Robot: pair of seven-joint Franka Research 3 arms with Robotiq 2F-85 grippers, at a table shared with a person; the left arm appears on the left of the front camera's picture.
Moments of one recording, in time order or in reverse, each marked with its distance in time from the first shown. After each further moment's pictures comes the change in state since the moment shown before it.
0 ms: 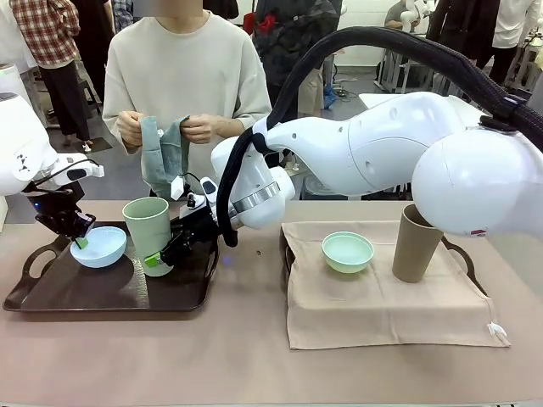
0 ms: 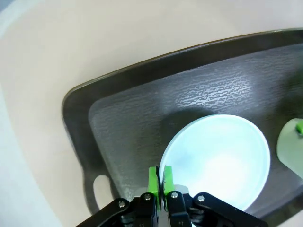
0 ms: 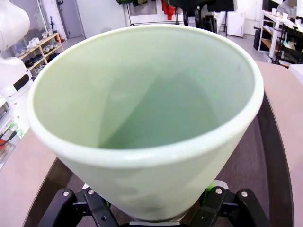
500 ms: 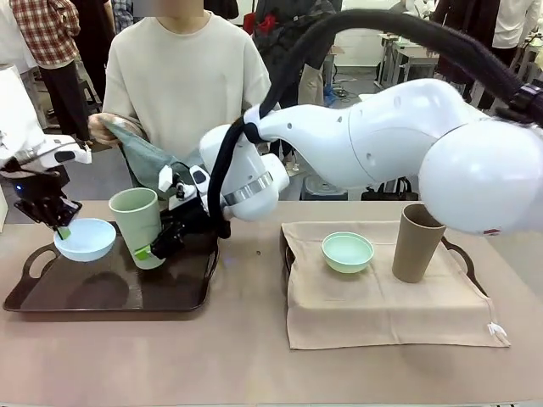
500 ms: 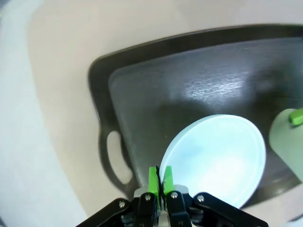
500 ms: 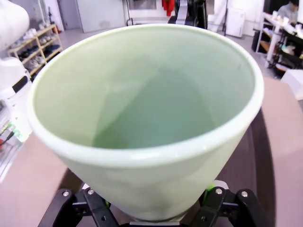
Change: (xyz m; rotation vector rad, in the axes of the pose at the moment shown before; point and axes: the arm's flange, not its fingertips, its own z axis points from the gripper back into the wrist) left arm -0.017 -0.007 0.063 0.053 0.040 0.066; right arm 0.050 0.016 -0.001 -0.028 0.044 0.068
